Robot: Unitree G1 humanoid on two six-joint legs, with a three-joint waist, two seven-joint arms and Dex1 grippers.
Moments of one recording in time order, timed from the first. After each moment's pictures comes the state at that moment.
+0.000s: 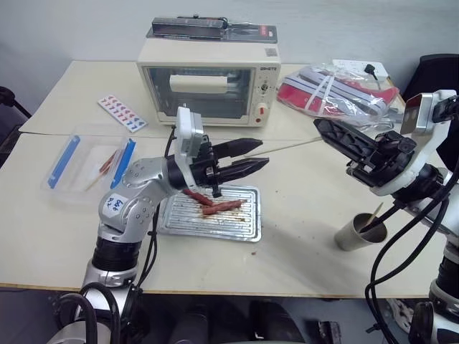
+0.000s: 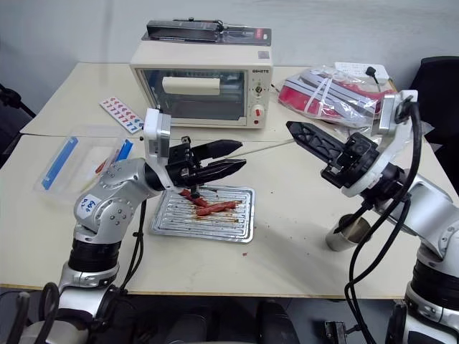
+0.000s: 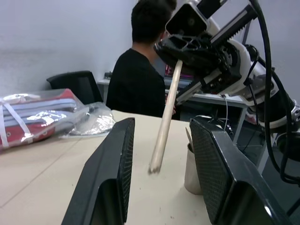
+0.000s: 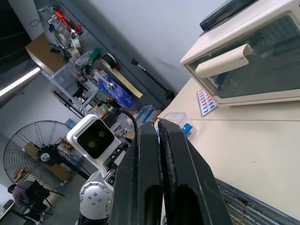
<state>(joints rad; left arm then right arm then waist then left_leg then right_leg) -0.66 0.33 -0.03 -0.21 -0.65 0.51 -0.86 -0.45 -0.67 -0.44 -0.36 1.95 1.00 -0.02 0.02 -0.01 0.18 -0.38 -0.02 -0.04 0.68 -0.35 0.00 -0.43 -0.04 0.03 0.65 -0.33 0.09</state>
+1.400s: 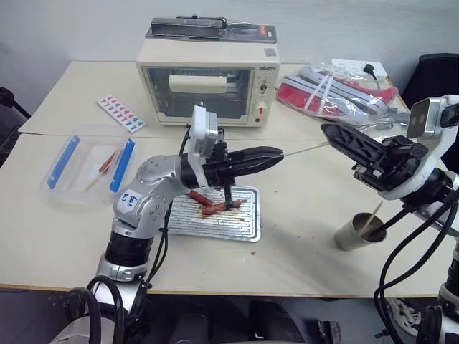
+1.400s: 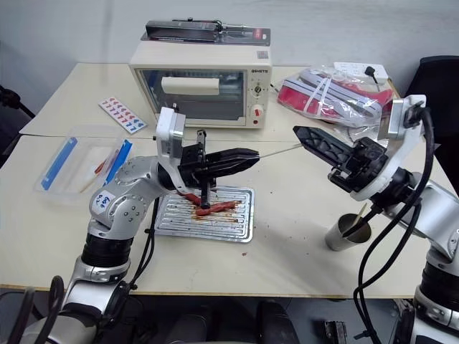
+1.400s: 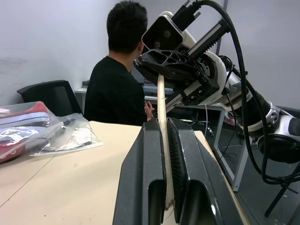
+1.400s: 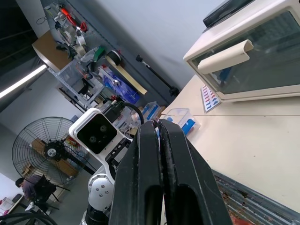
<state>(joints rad) -0.68 0.29 -0.07 -0.18 -0.64 0.50 -0.90 -0.42 -0.69 -0.47 -0.32 1.95 1.02 0.05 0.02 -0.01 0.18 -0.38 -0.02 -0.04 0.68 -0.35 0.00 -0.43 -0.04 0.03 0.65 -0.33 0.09</state>
